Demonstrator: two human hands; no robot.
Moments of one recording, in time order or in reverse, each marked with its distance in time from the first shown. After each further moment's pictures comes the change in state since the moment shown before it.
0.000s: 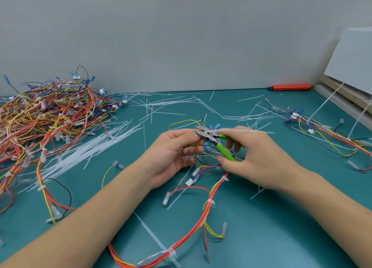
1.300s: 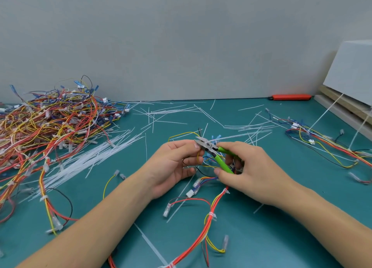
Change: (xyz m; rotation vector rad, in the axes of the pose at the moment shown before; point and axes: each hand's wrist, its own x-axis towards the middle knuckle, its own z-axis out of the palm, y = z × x) left_hand 0.001 -0.001 -0.003 -0.005 0.016 -0.024; right_hand -0.003 -0.002 0.012 0.065 0.000 0.089
